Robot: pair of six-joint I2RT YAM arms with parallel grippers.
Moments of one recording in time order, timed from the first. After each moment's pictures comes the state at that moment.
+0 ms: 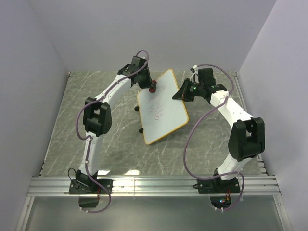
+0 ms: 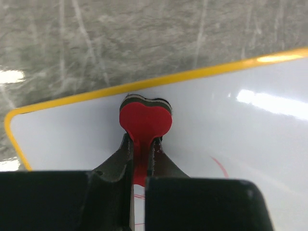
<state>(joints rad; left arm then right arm) -0.43 2.29 2.12 -0.59 0.19 -0.61 0.23 1.67 1.36 -0.43 -0.58 0.56</state>
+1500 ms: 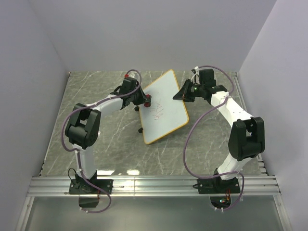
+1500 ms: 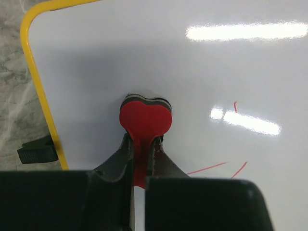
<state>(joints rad) -0.43 1.95 1.34 -0.07 0.19 -0.73 0.21 1.68 1.33 -0.39 -0.60 0.60</state>
